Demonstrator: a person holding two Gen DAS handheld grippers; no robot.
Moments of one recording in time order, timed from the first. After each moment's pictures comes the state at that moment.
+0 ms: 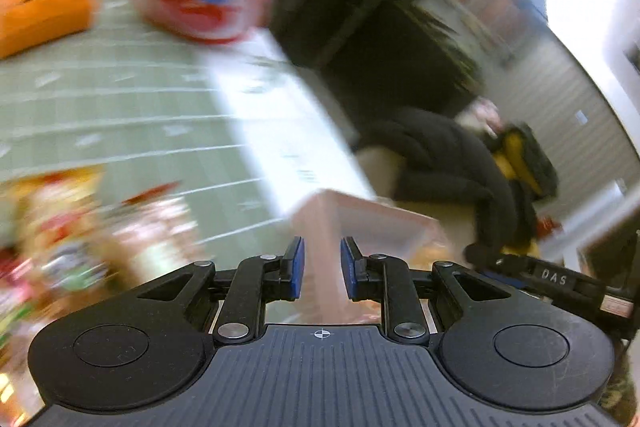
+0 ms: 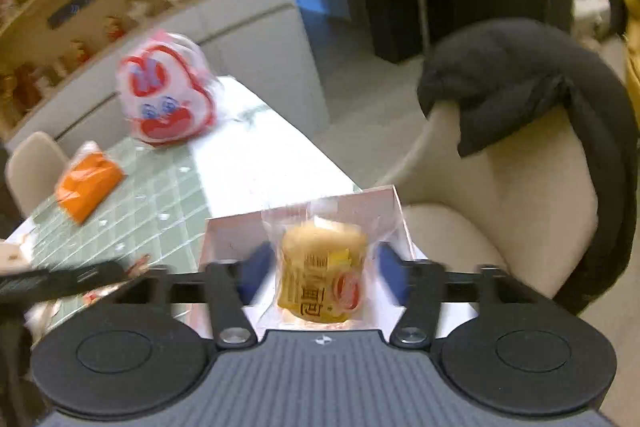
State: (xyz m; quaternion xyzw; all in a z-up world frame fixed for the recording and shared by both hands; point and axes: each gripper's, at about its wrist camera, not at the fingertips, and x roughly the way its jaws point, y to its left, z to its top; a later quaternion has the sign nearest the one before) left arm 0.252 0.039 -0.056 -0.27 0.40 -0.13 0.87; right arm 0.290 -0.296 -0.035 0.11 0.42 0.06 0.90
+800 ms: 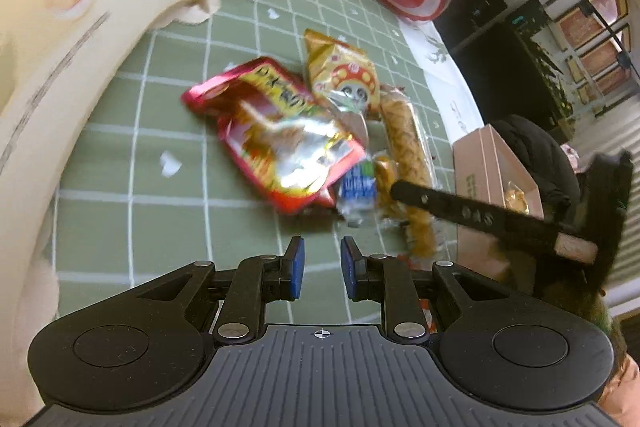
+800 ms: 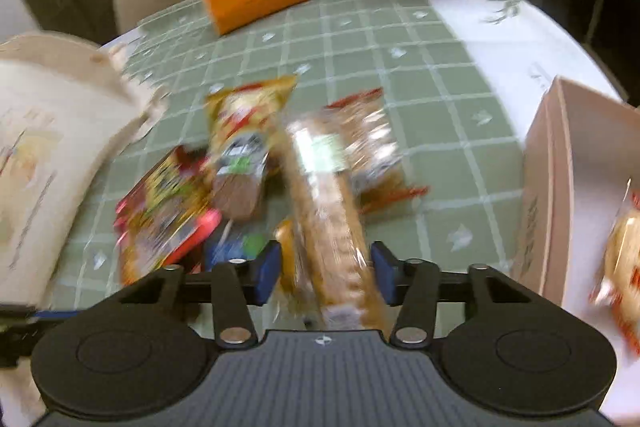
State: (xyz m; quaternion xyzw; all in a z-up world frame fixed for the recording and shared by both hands) left arm 0.085 0.139 -0.099 -0.33 0.45 0.01 0.83; right arm 0.244 -0.067 -0.109 -0.04 0.49 0.30 0.82
